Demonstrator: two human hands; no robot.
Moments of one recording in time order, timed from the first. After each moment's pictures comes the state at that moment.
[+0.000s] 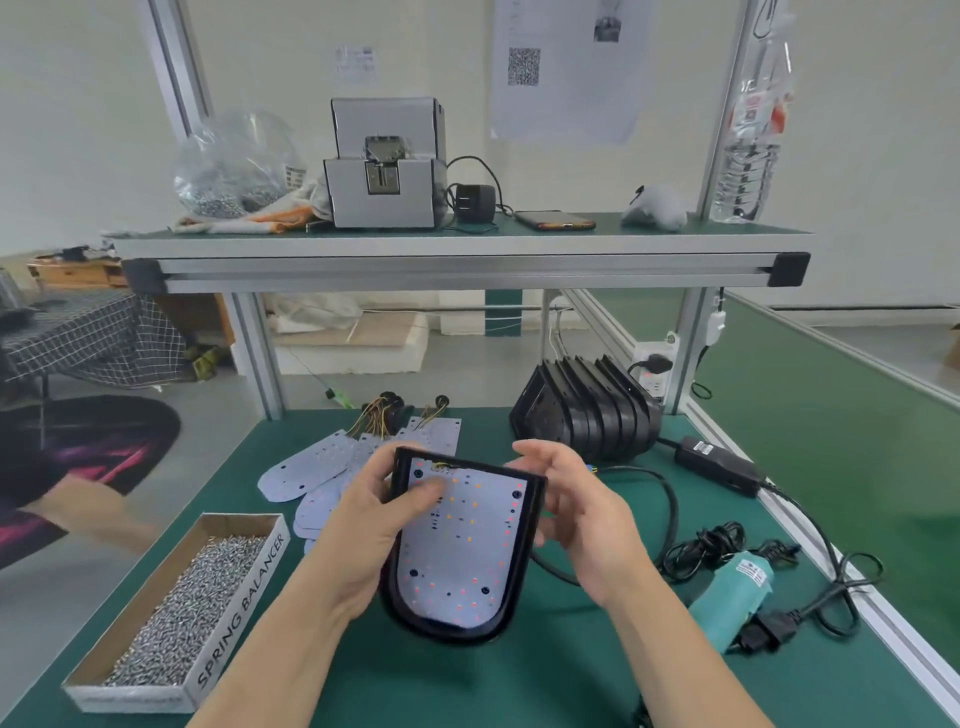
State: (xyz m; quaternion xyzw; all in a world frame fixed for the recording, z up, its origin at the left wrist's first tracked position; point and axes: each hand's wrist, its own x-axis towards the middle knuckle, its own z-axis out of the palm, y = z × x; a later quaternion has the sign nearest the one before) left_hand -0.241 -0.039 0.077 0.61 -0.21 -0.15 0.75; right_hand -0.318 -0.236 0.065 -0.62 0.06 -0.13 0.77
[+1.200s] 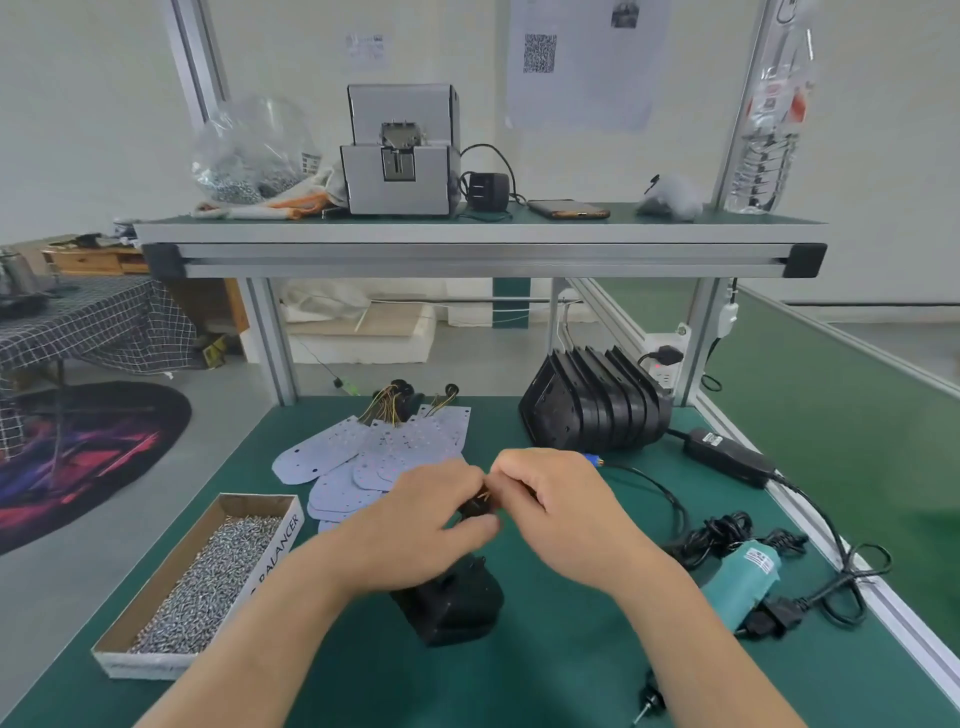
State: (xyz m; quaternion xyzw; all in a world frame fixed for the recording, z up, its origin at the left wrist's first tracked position) left_hand -0.266 -0.039 0.113 0.84 -0.48 -0.07 0.26; right_hand -0.337 -0.207 0.104 -0.93 -0.08 -0.21 0.30
